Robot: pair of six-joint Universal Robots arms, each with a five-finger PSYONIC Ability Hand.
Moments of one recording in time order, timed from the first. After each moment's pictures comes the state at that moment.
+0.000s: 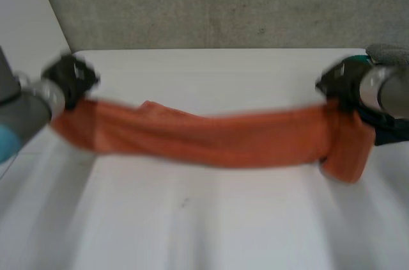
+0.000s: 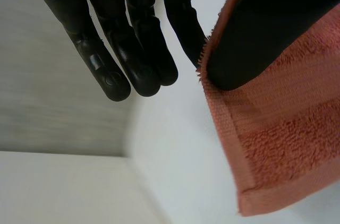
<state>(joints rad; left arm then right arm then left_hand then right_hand) 4.54 -2.02 -1.25 3.02 -1.45 4.20 1.76 -0.92 0.84 0.56 1.37 2.25 1.16 1.20 1.19 1.20 0.98 1.08 1.17 1.18 1.19 1.00</state>
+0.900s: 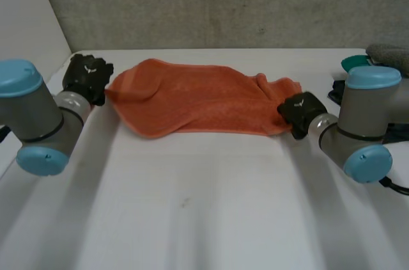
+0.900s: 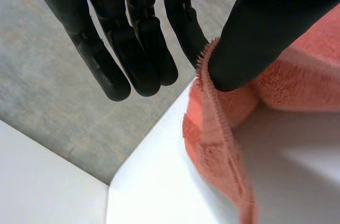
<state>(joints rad) 4.49 -2.15 -1.38 3.50 -1.50 3.72 1.88 -0.77 1.13 0.03 1.40 2.53 1.16 1.20 1.19 1.20 0.98 1.12 1.17 1.19 1.19 1.02</state>
